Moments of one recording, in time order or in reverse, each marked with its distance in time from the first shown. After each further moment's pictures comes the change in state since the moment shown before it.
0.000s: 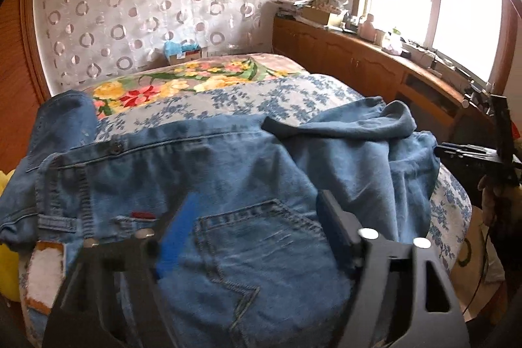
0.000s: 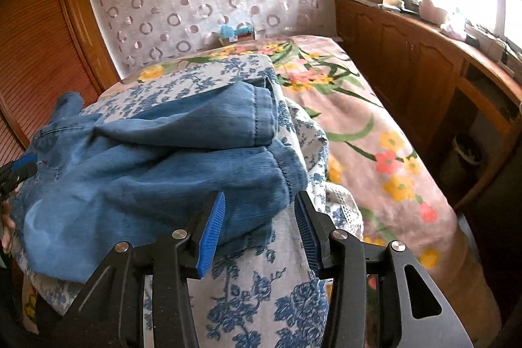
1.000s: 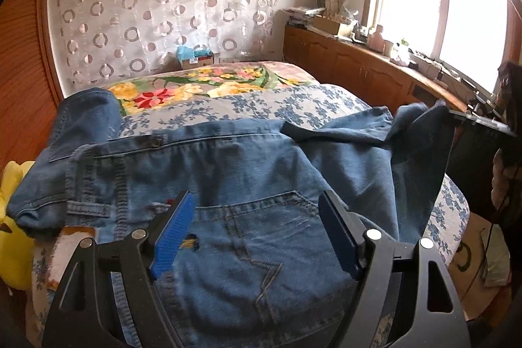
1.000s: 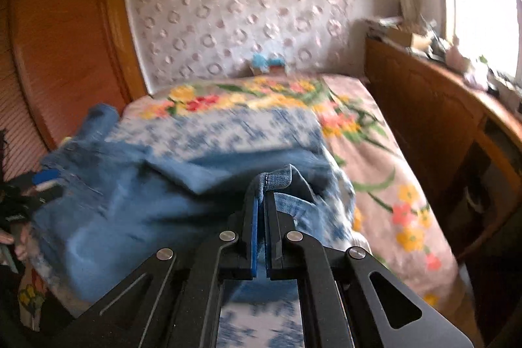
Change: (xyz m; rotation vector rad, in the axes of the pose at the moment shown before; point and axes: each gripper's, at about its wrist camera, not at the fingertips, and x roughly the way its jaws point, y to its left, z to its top) left arm -0.037 0.020 -0.010 -0.041 -0.036 0.039; right arm -0.048 0.053 0.023 -0.147 -0.150 0.082
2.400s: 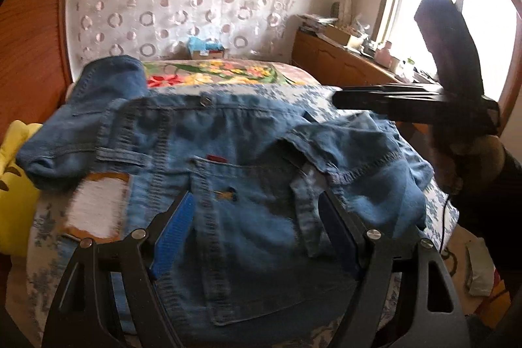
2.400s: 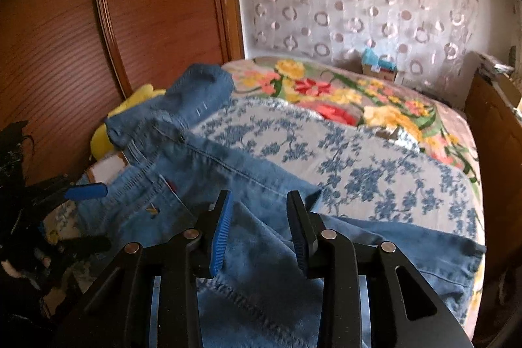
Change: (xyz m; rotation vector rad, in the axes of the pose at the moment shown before) left arm -0.008 0.036 -0.037 -0.105 0.007 -0.039; right arm 0.071 0.191 0.073 -0.303 0.149 0.320
